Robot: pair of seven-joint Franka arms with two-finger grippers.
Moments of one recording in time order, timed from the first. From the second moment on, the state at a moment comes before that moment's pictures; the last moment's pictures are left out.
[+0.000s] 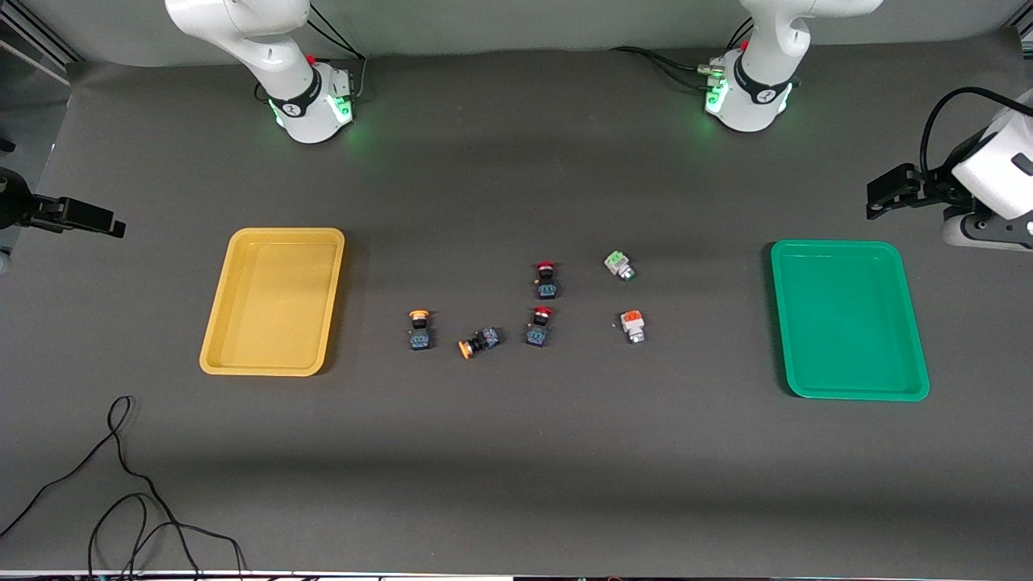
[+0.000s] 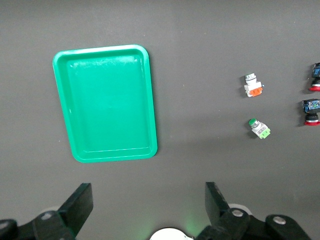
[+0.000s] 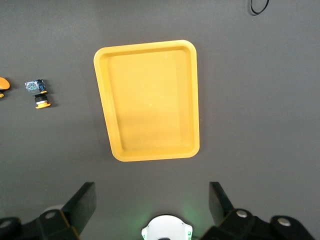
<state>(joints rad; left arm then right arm) -0.13 0.01 0.06 -1.56 0.01 1.47 0.04 0.04 0.04 -0.18 -1.58 0.02 1.43 -0.01</state>
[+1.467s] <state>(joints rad) -0.17 0.01 0.05 -1.69 -0.01 1.54 -0.07 0.25 0.08 -0.17 -1.59 0.12 1.49 0.23</state>
